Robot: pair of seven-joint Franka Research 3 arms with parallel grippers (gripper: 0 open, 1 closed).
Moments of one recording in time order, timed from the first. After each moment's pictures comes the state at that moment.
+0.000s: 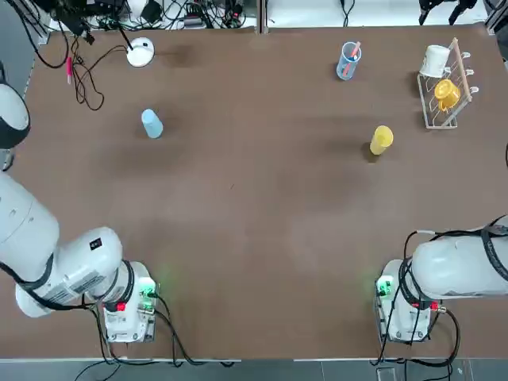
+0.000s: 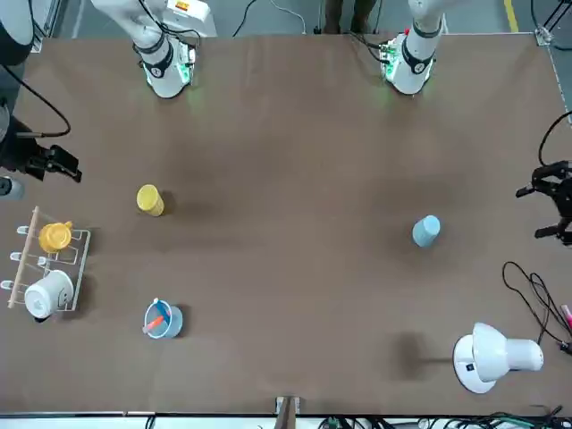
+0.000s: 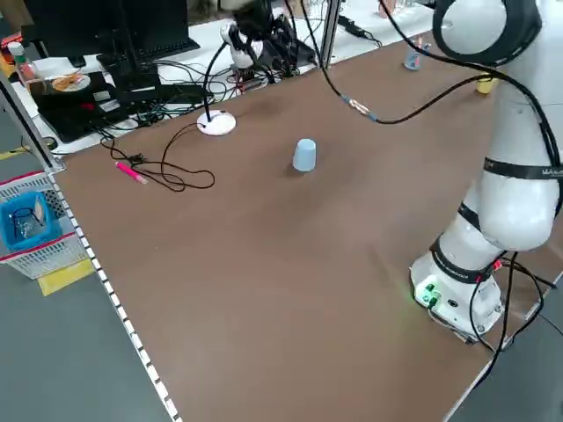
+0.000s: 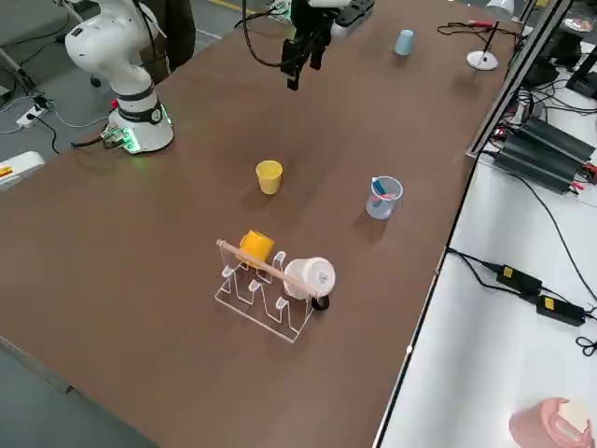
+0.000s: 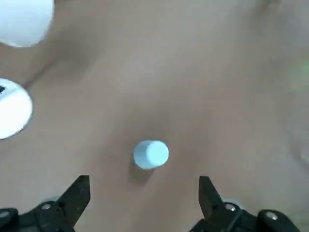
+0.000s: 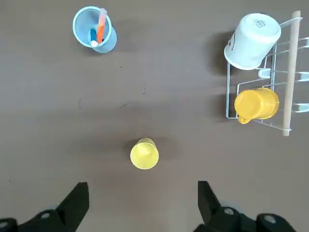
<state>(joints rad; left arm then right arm) 0.49 0.35 -0.17 -1.48 -0.47 1.56 1.30 -0.02 0.03 -0.01 -1.61 0.00 1.60 0.03</state>
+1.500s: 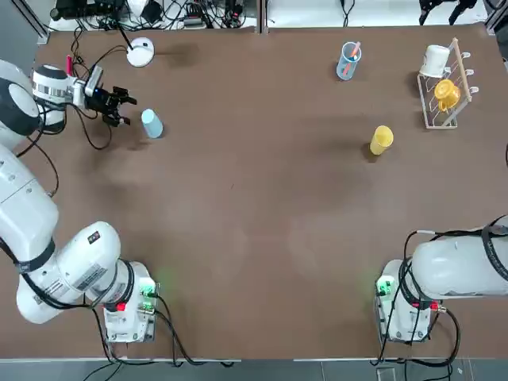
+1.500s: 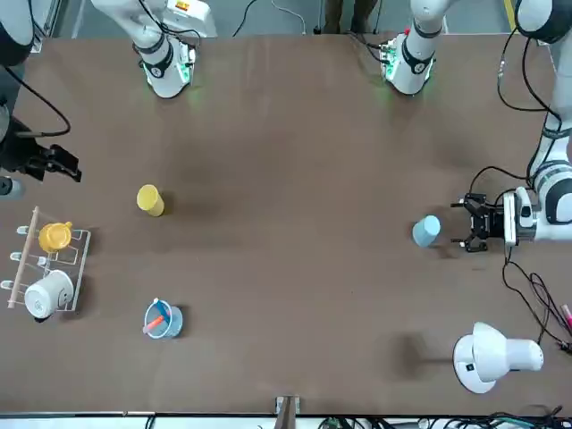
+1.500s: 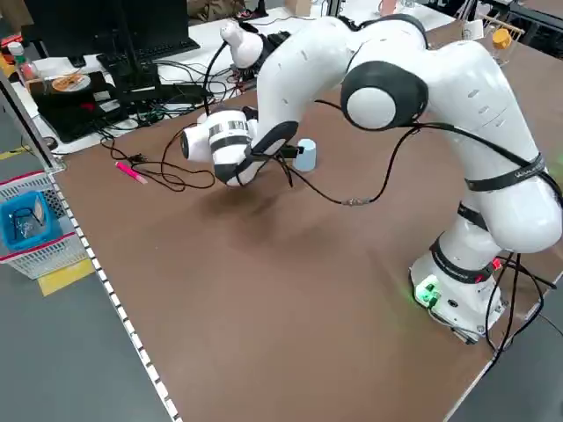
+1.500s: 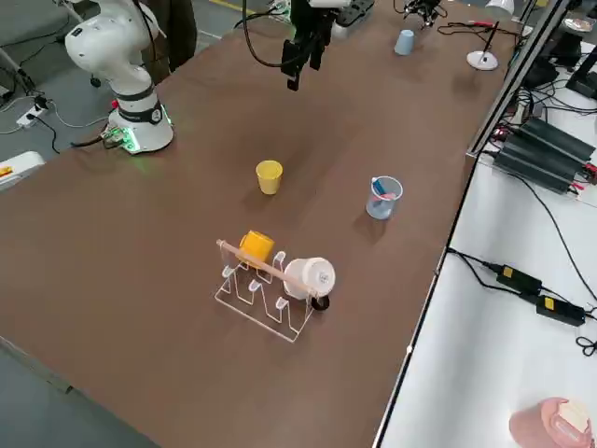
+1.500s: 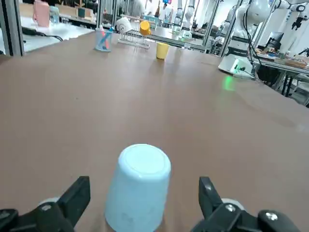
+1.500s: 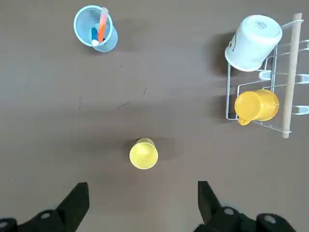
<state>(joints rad) 0.62 0.80 -0.19 -1.65 -0.80 1.56 2.32 -0.02 0.03 -0.02 -1.61 0.00 1.60 0.01</state>
